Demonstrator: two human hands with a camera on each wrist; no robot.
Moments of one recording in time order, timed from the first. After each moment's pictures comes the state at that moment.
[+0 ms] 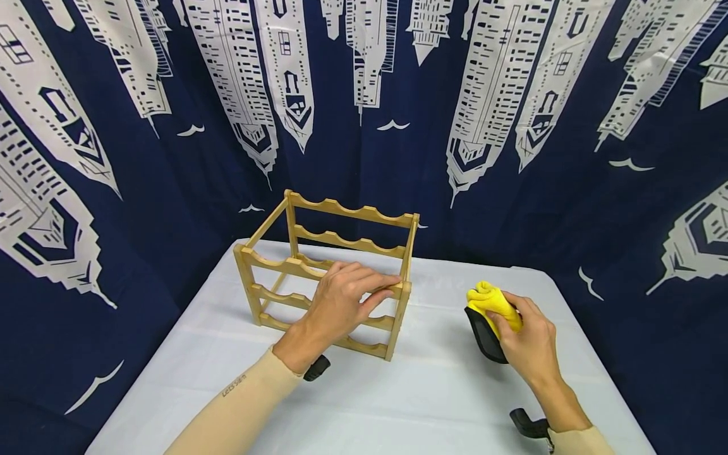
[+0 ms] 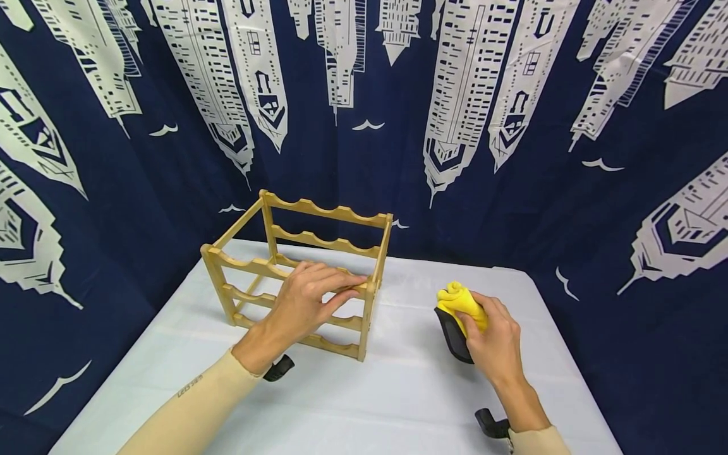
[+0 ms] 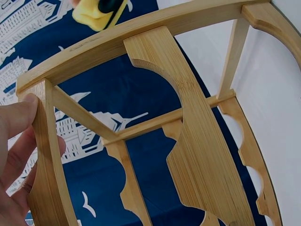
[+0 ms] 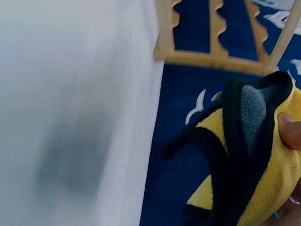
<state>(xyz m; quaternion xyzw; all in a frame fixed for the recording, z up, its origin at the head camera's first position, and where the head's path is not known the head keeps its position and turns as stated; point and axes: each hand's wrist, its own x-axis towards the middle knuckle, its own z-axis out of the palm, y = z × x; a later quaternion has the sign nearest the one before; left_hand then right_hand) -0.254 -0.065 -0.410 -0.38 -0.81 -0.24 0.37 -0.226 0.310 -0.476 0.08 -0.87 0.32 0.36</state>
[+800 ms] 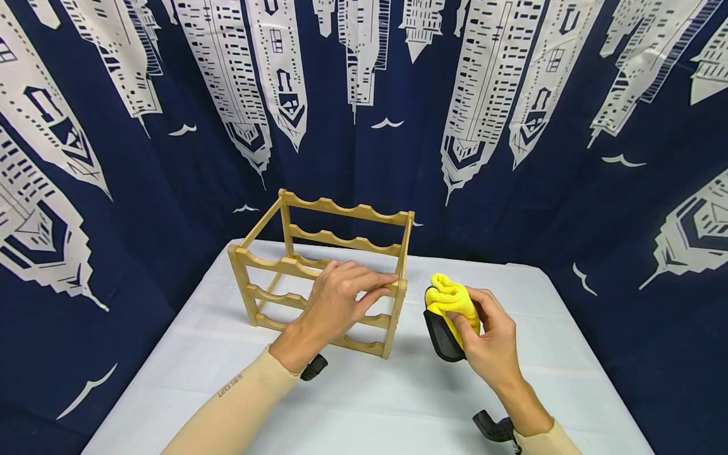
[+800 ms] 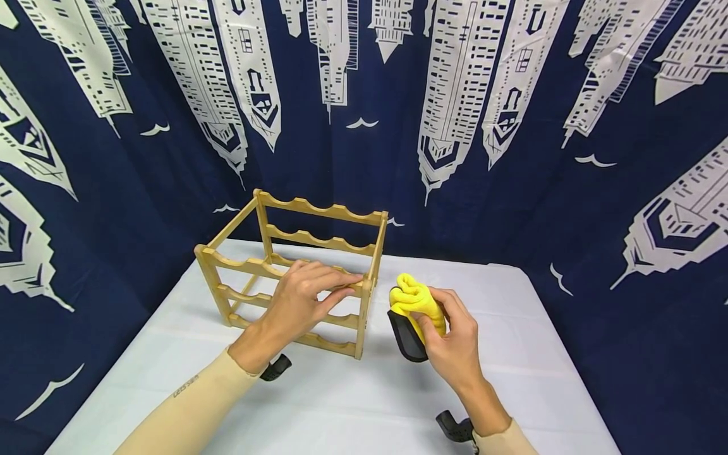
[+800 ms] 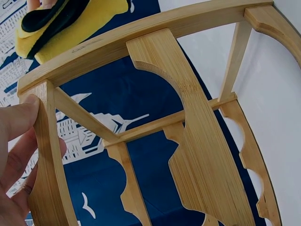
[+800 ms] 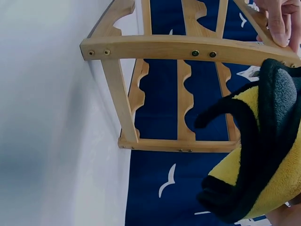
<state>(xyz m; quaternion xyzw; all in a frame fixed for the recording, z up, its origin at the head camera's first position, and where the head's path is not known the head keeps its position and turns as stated) -0.254 -0.062 -0.409 -0.38 -0.81 -0.25 0.38 -0.210 0.242 -0.460 0.22 -0.77 0.49 0.34</state>
